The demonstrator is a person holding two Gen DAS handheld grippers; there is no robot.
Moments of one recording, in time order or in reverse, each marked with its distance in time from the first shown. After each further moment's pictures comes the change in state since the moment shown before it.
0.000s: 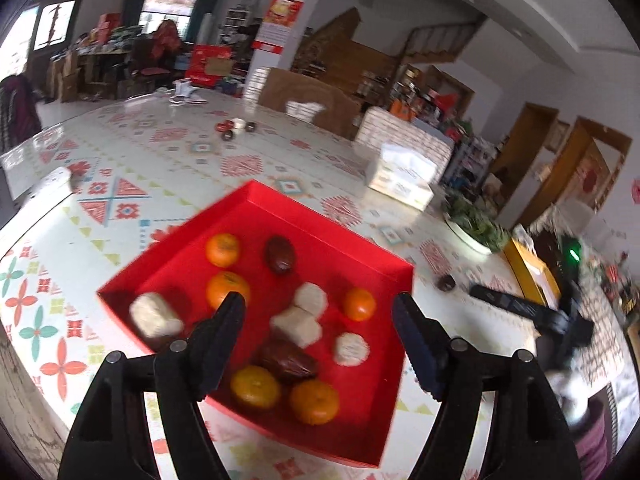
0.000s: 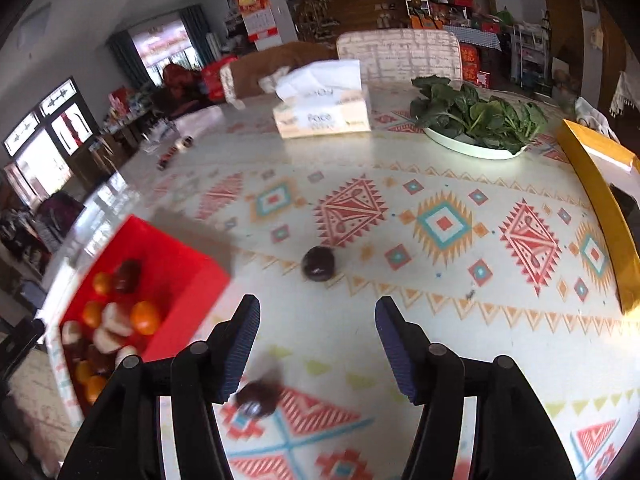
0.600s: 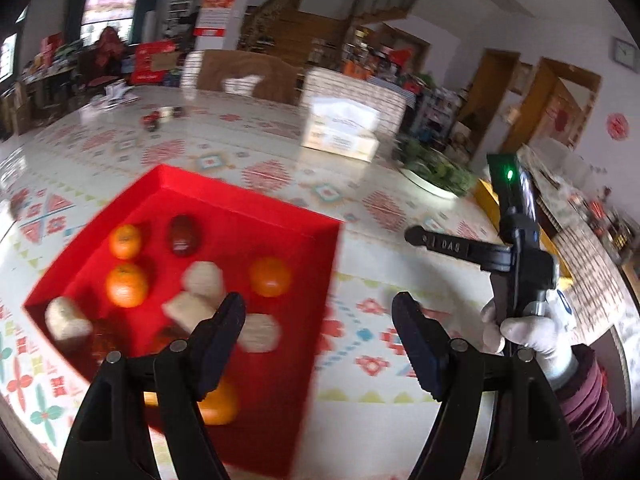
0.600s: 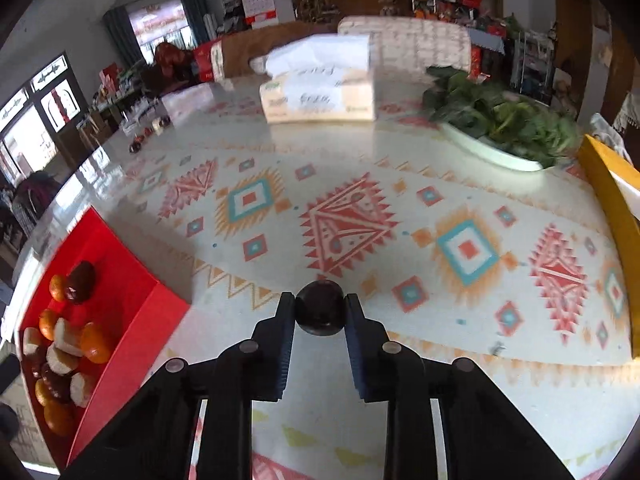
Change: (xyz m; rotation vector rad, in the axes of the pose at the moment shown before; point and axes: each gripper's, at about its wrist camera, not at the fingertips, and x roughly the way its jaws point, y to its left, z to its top) left arm 0.038 -0.076 -0.018 0.178 0.116 -0.088; right arm 0.024 -0.008 0.011 -0.018 0.010 -0.041
